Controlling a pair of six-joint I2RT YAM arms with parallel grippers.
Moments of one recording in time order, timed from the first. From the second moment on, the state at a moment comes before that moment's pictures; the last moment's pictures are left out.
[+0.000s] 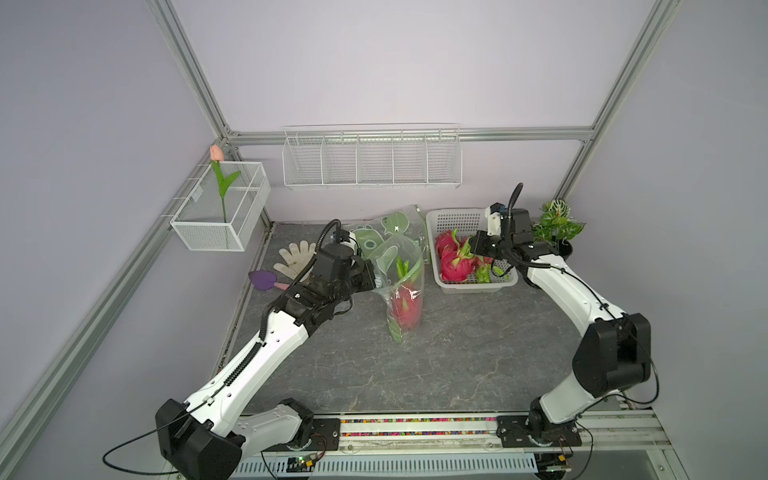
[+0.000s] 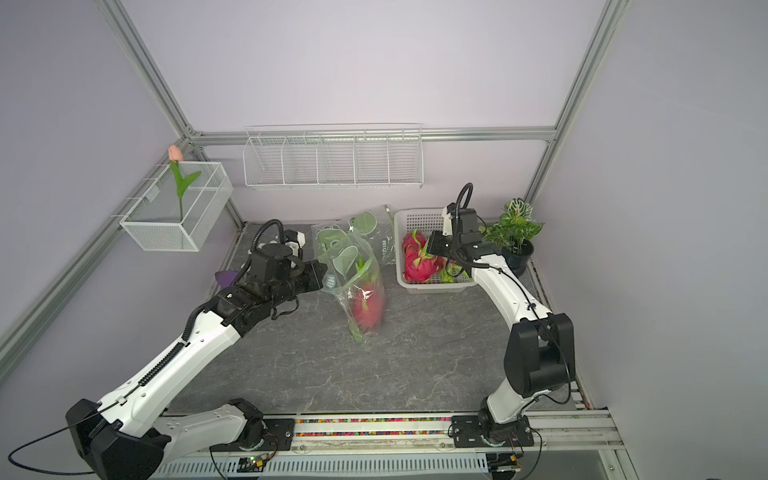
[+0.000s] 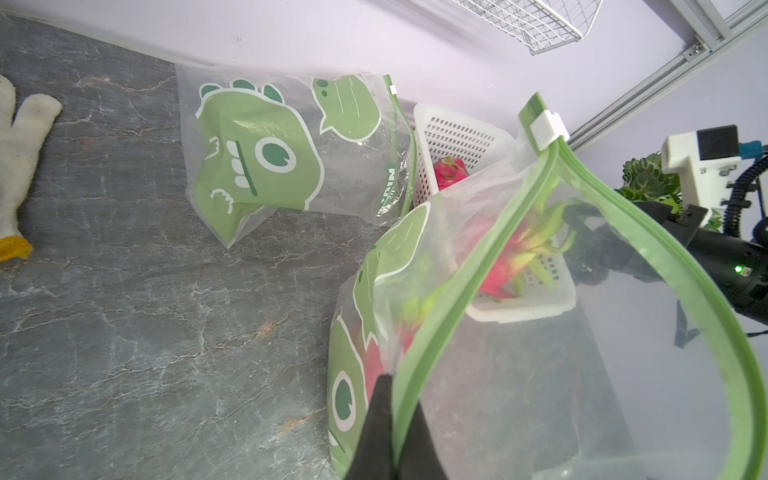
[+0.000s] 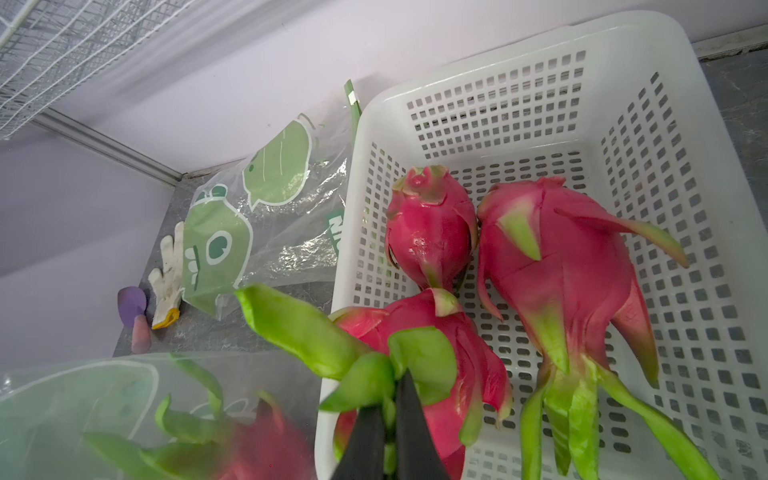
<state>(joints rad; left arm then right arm) -0.59 1.17 1.13 -0.48 -0.03 -0.59 0.23 1.63 1.37 -0.39 -0.20 0.39</state>
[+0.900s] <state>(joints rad) -0.59 1.16 1.11 -0.48 -0.03 -0.59 0.22 1.80 1.51 -0.43 -0.17 0.37</state>
